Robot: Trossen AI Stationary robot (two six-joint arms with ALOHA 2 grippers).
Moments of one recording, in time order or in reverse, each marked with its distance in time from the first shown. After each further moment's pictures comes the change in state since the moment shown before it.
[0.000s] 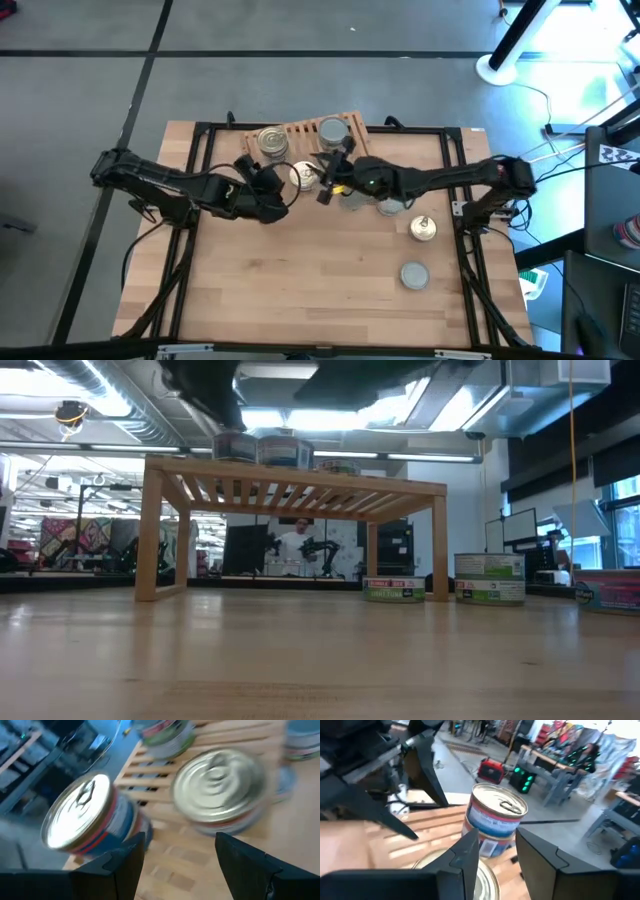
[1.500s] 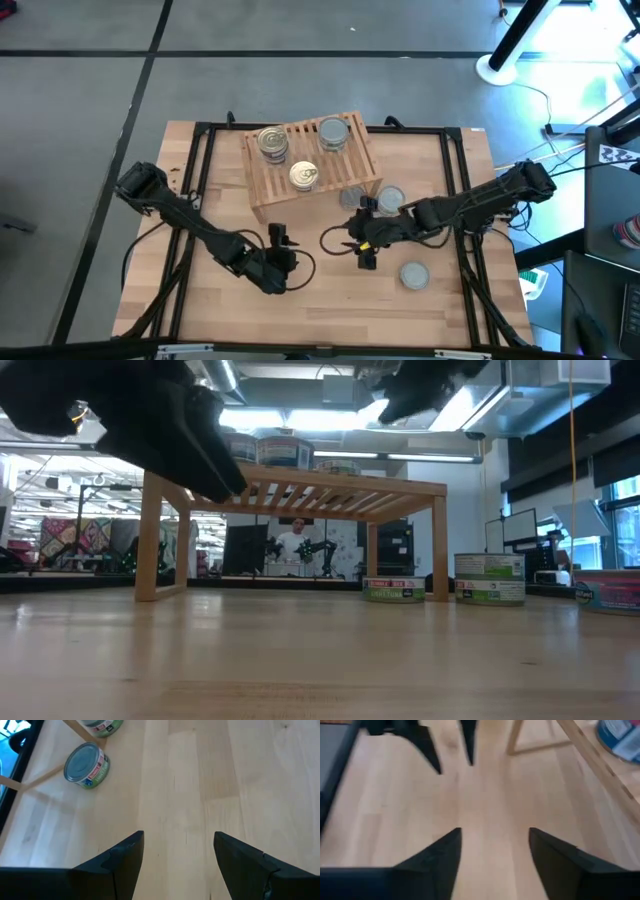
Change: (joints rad) left arm -0.324 0.316 -0.149 0.483 0.273 0.179; right arm 0.336 -0.102 0.001 -0.740 -0.132 0.468
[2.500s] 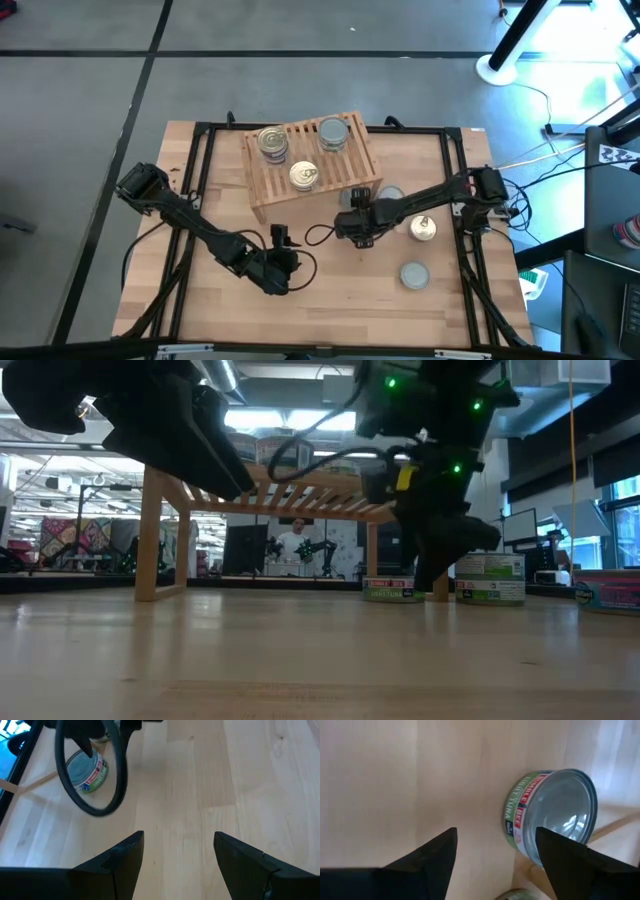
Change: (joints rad) left arm 0.001 0.010 0.000 0.044 -0.001 -0.001; right arm -0.179 0.362 0.000 -0.240 0.127 -0.245
